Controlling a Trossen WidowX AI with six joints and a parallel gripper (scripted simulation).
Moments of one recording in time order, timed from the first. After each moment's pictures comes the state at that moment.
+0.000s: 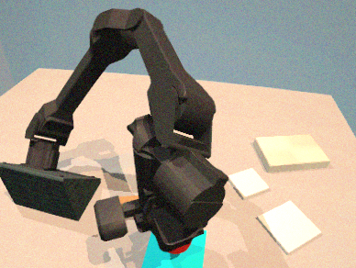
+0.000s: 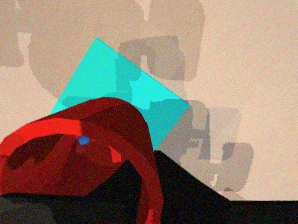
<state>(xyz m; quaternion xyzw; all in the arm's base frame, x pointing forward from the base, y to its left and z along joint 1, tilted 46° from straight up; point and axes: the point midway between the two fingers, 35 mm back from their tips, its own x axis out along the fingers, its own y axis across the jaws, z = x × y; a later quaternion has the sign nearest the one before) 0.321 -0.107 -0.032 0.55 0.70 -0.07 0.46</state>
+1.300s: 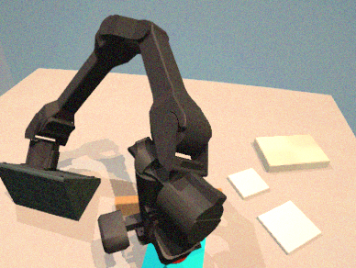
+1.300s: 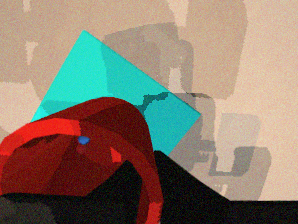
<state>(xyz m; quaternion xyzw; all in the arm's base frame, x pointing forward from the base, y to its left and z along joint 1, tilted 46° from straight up) 0.321 -0.082 -0.058 0.55 0.70 -0.07 0.46</state>
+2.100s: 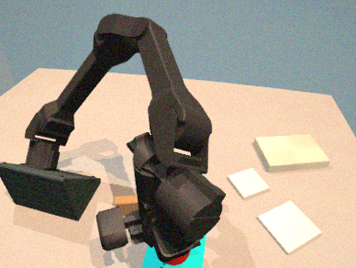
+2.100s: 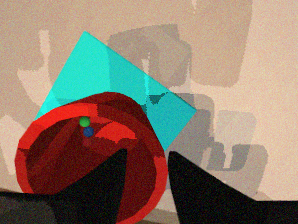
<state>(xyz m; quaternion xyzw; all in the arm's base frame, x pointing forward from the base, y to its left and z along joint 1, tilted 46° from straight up) 0.320 -0.088 -0.052 0.55 0.70 -0.07 0.45</state>
